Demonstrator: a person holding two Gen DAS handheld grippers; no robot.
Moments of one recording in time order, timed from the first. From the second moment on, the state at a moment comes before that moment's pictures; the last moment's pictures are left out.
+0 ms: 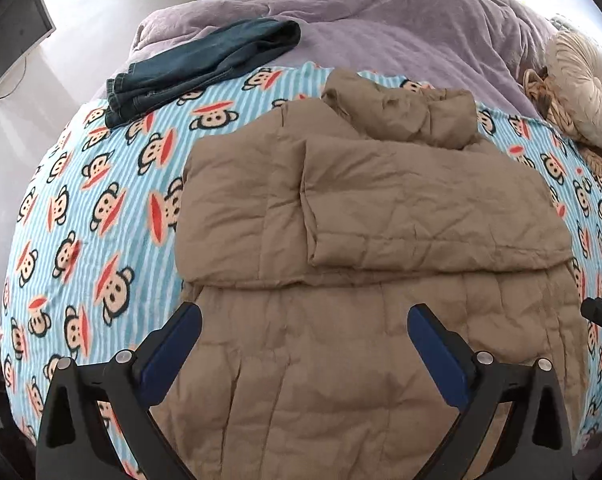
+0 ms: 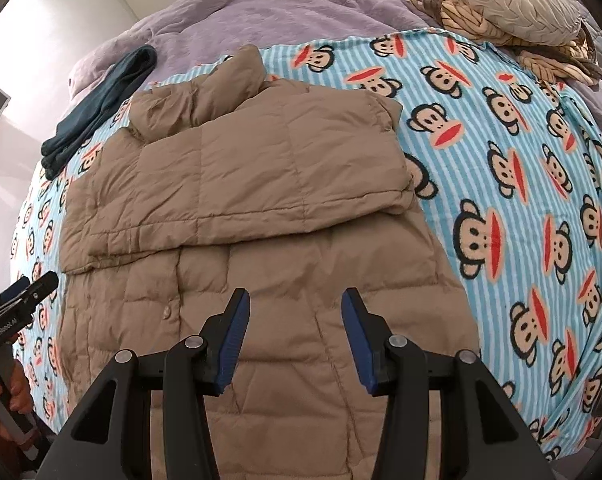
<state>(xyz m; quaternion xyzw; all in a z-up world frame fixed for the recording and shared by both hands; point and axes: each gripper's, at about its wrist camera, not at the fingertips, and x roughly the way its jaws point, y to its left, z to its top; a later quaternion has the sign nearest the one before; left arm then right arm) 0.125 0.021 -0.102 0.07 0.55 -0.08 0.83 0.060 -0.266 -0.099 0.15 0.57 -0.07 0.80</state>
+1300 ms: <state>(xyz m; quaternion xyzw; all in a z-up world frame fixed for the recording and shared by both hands) -0.027 0.033 -0.096 0.07 0.59 -0.04 0.80 -0.048 -0.281 -0.092 0.20 0.60 -0.03 0.77</state>
